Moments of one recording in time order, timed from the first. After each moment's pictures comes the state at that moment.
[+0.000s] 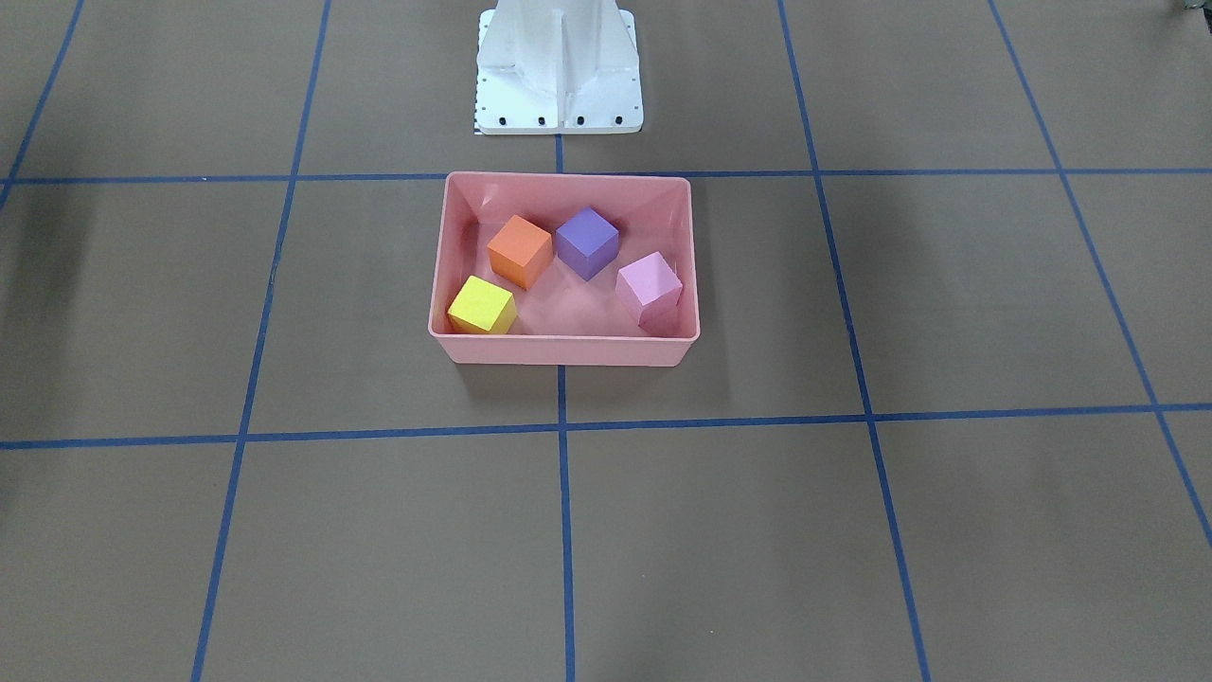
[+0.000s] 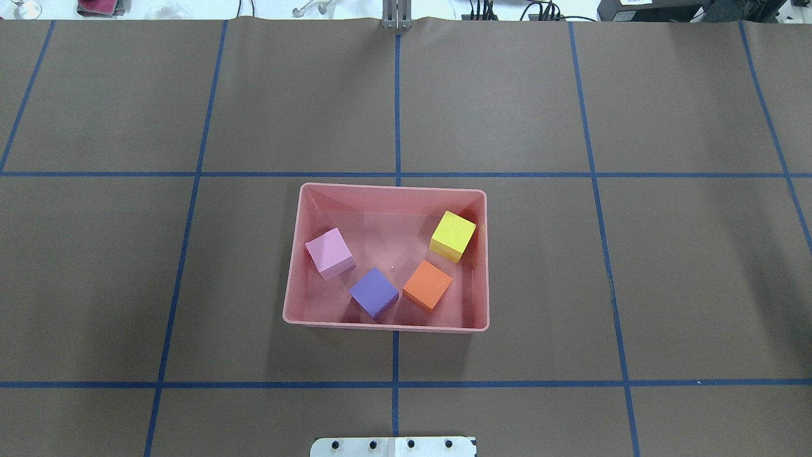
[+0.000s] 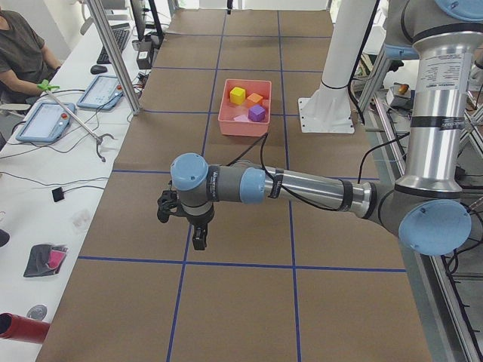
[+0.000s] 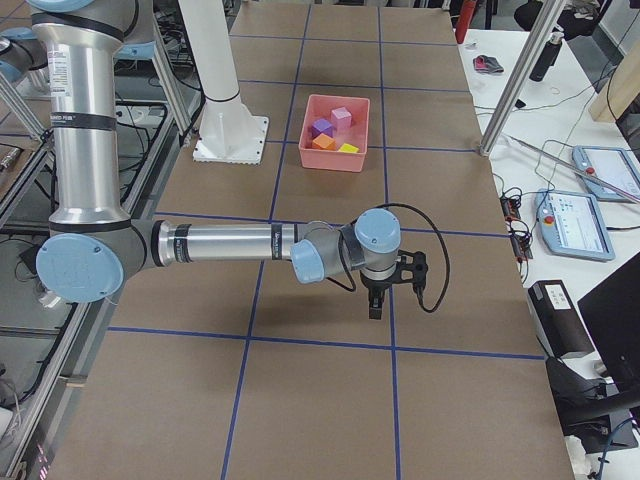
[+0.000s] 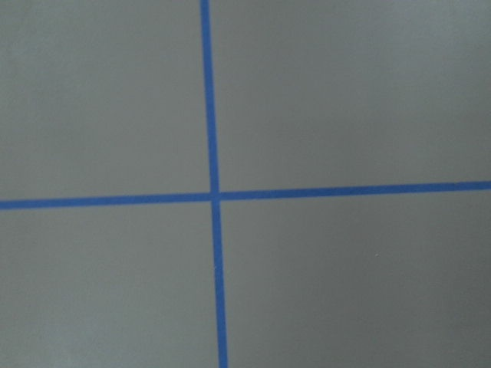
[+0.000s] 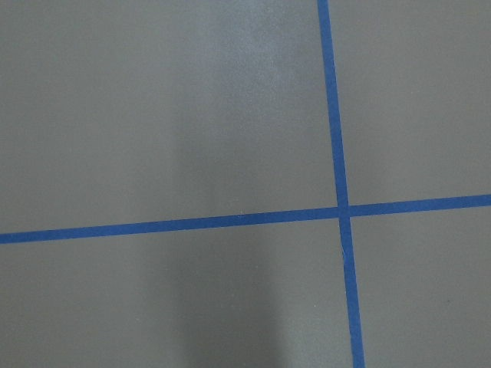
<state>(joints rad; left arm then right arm) -1.56 -1.57 -1.72 -1.47 -2.38 -0.03 1.46 -1.58 1.62 -1.28 2.38 0.39</state>
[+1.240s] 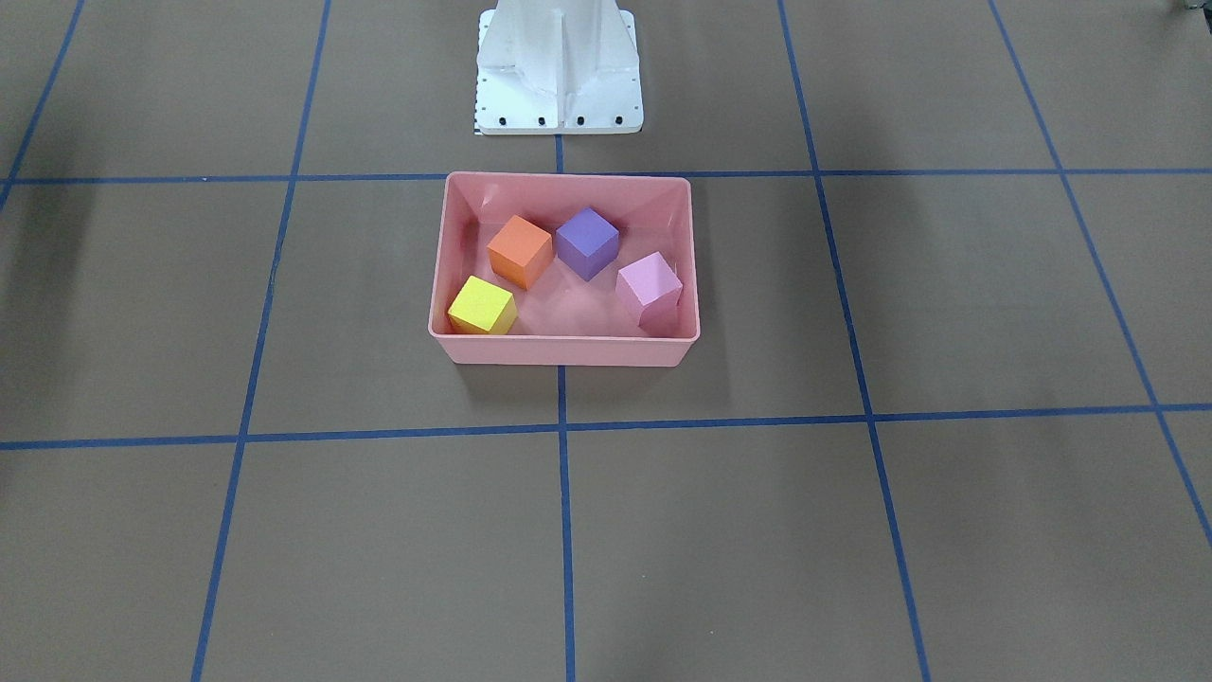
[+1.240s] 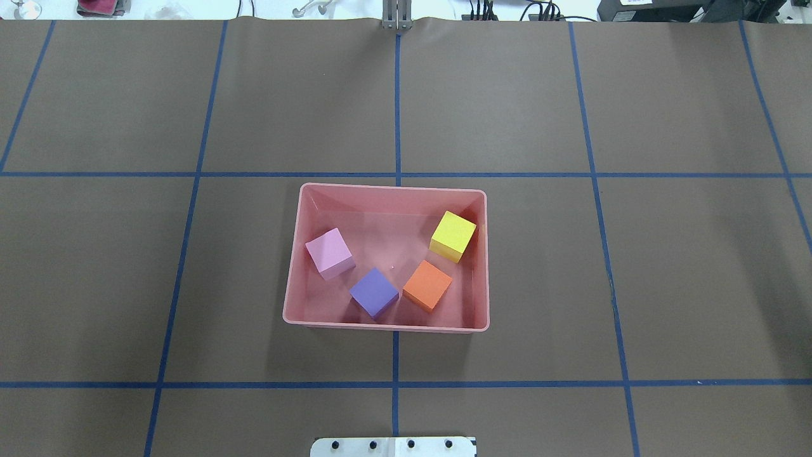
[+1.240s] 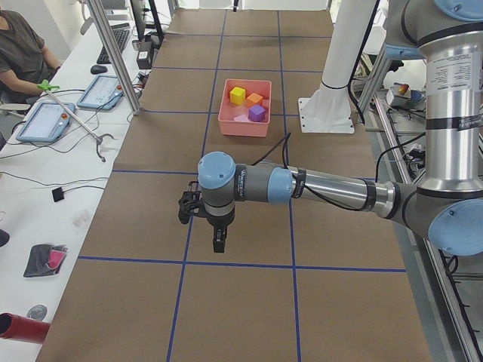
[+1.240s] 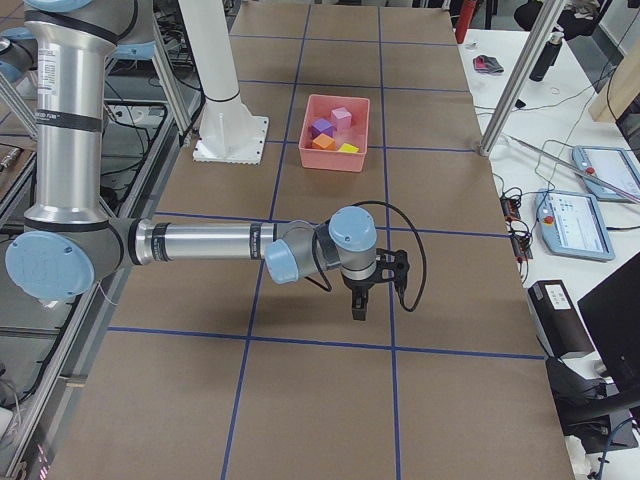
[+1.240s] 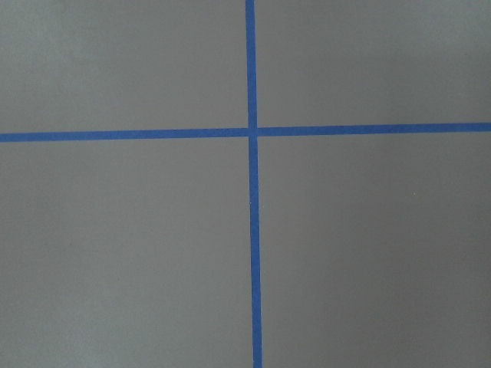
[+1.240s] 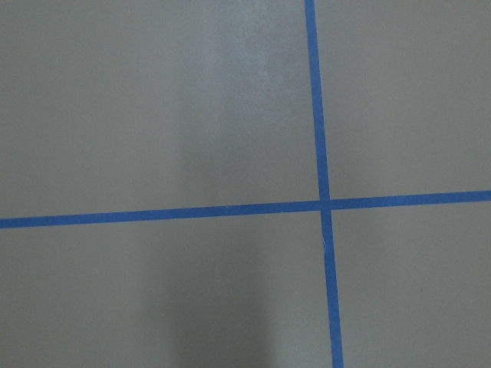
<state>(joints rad) -1.56 -1.46 -1.84 -1.47 -2.34 -0.04 1.48 -1.69 1.72 -1.27 2.37 0.38</state>
